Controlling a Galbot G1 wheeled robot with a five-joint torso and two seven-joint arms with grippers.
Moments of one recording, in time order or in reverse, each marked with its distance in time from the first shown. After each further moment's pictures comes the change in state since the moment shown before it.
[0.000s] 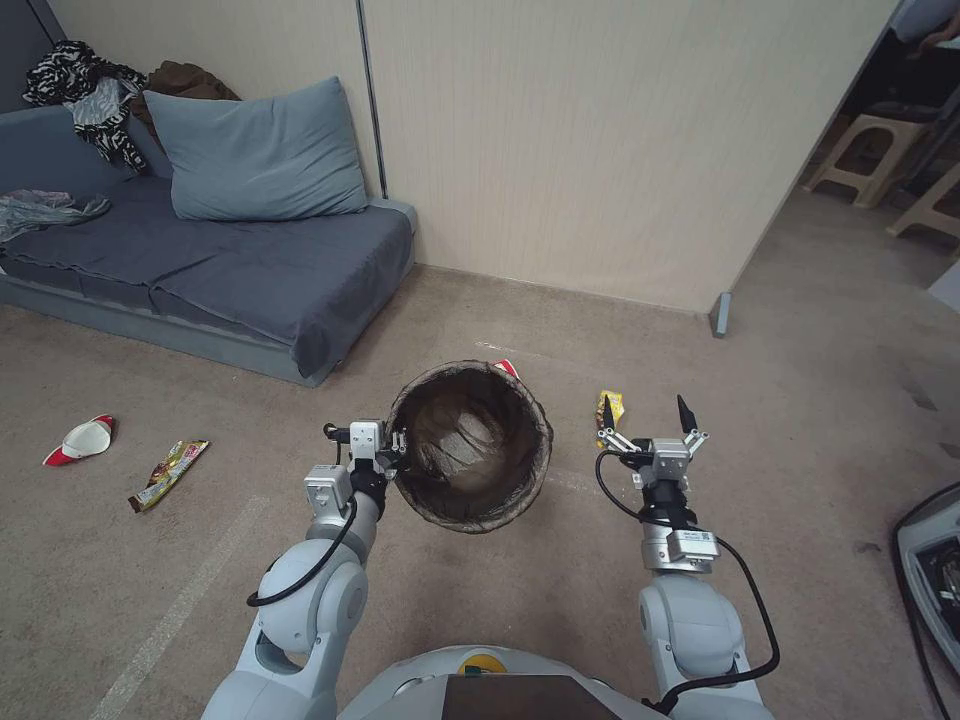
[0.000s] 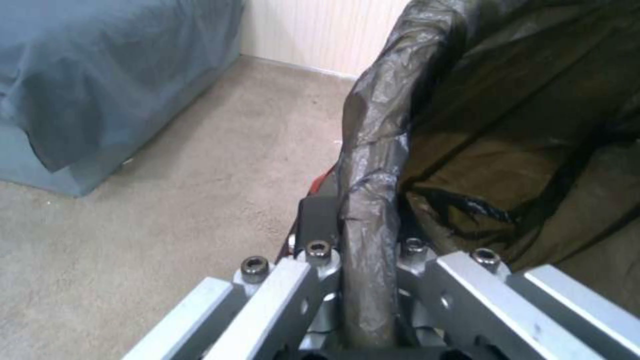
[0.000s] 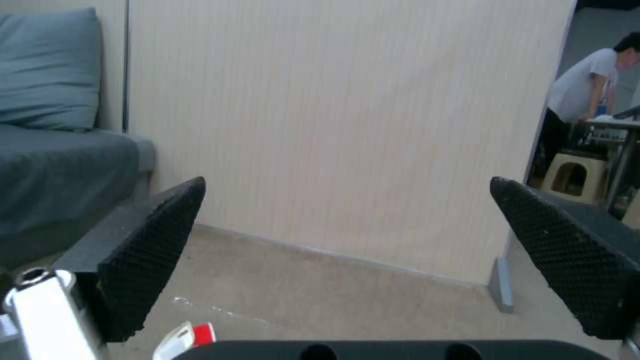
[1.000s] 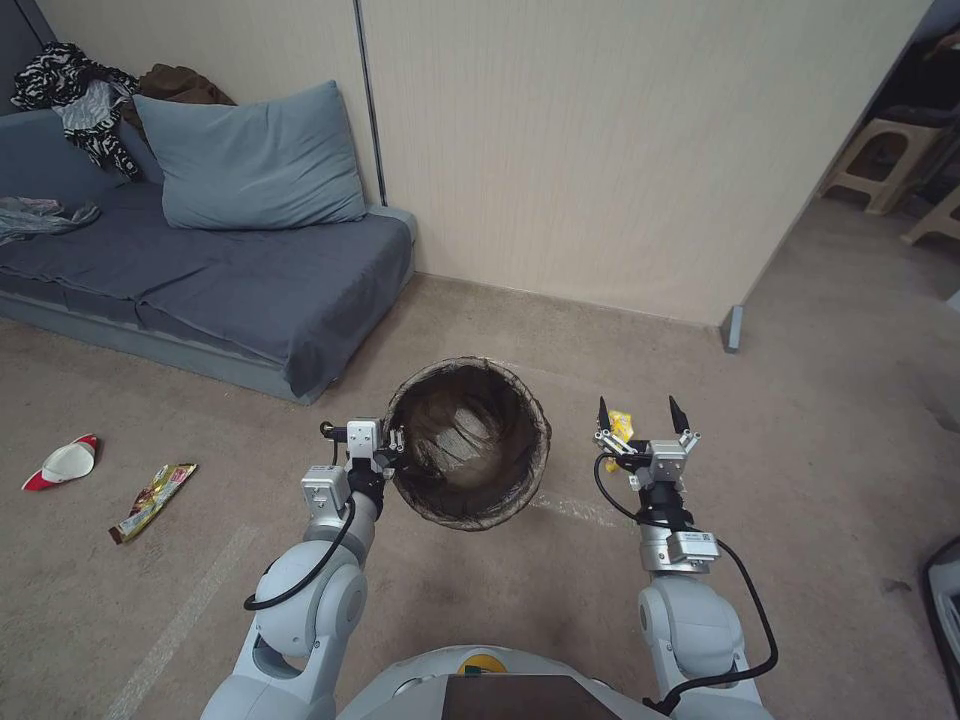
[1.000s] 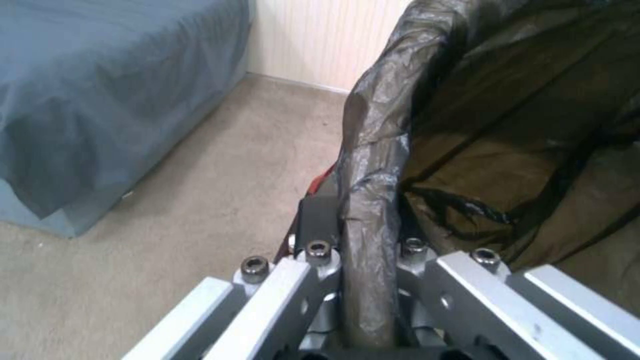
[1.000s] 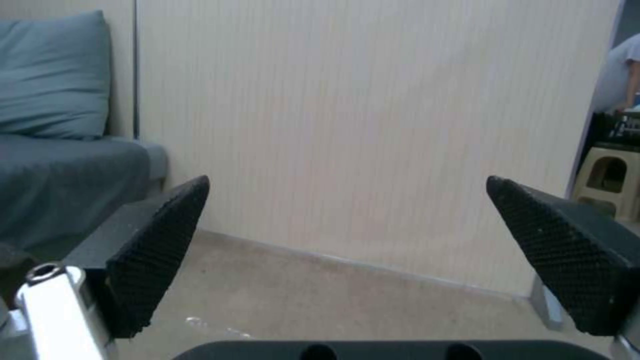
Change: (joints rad) left arm 0.020 -0.009 0.004 -0.037 0.030 -0.023 -0.001; right arm -0.005 0.000 0.006 -0.012 0.067 0.005 -0.062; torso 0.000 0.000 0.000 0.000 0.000
